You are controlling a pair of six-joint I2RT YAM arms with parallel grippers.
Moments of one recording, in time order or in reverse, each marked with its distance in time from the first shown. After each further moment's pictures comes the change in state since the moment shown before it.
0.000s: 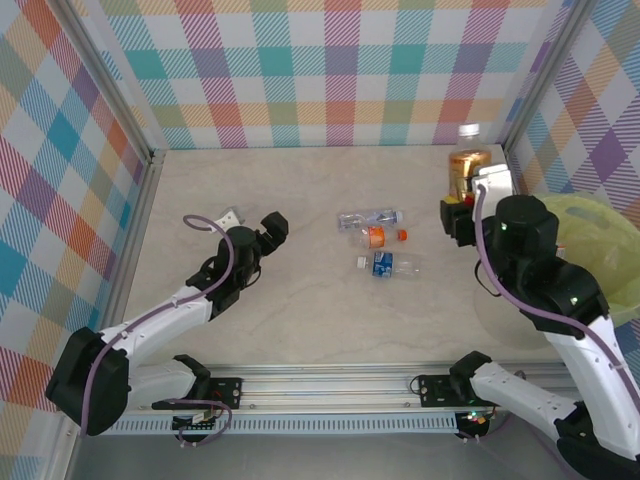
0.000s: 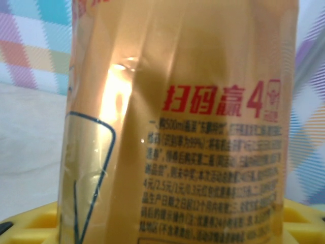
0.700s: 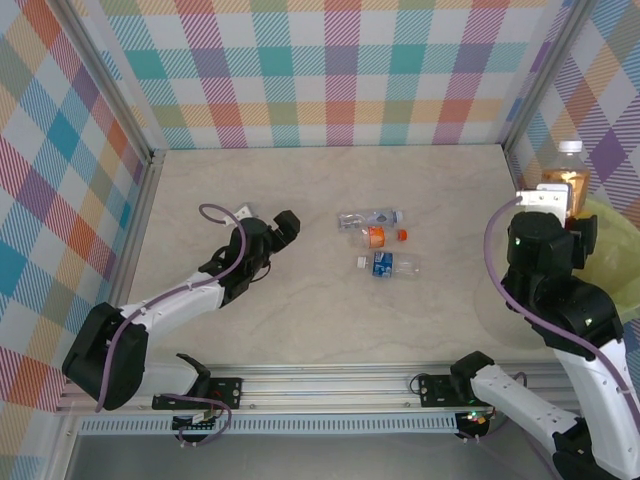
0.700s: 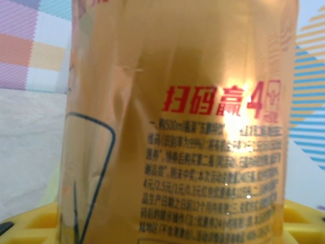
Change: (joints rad) left arm 0.003 0.140 0.077 0.000 0.106 -0.031; right arm -0.100 -0.069 -0.053 -0.132 0.636 -0.134
